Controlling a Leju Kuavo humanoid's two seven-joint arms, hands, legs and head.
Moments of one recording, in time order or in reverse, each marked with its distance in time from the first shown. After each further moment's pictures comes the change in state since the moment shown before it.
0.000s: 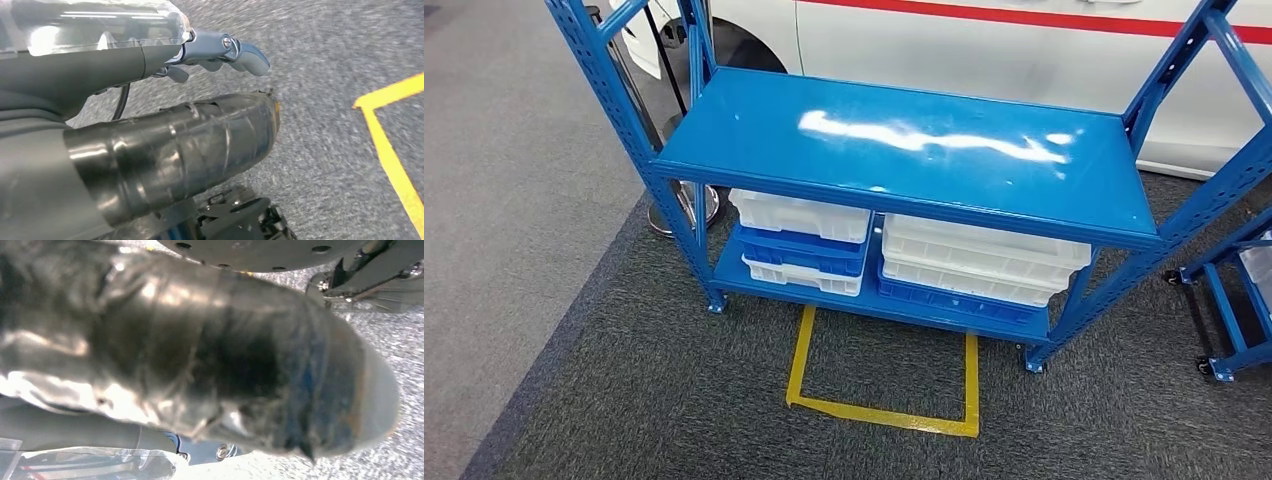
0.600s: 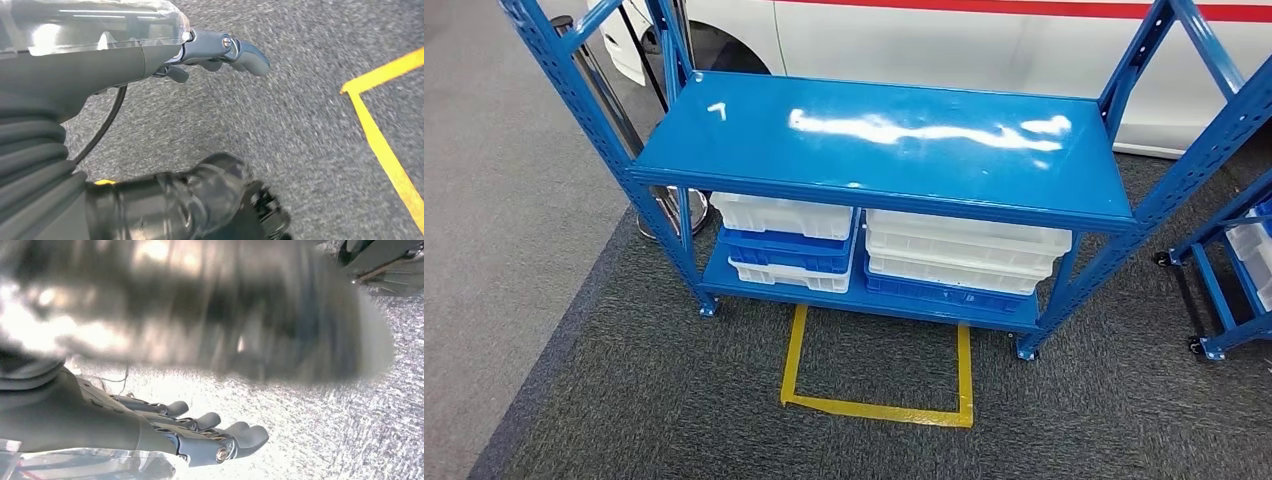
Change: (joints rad) left arm 0.000 0.000 -0.002 0.000 -0.009 -0.013 -0.015; right arm -0.002 0.004 0.000 0.000 0.020 -0.025 0.044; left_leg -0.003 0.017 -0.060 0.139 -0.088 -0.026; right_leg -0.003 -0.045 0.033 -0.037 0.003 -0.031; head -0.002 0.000
